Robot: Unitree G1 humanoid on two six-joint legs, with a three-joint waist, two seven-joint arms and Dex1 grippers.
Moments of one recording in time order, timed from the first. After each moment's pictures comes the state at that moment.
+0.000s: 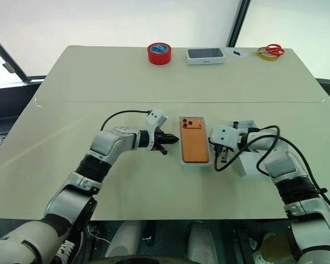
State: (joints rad) left arm -0.78 0.14 -0.28 0.35 -0.34 0.84 -0.68; right arm -0.45 -0.81 0.17 0.24 -0.09 -0.04 1.01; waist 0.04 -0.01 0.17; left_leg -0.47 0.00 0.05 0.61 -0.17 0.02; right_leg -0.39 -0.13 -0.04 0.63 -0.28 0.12
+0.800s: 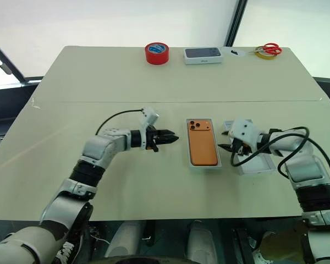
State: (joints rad) left arm -0.69 0.24 -0.16 0.27 -0.33 0.65 -0.86; right arm -0.39 -0.87 -0.01 0.13 0.09 0.14 1.05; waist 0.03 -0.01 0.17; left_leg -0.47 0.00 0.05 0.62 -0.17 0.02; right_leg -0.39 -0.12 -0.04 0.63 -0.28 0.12
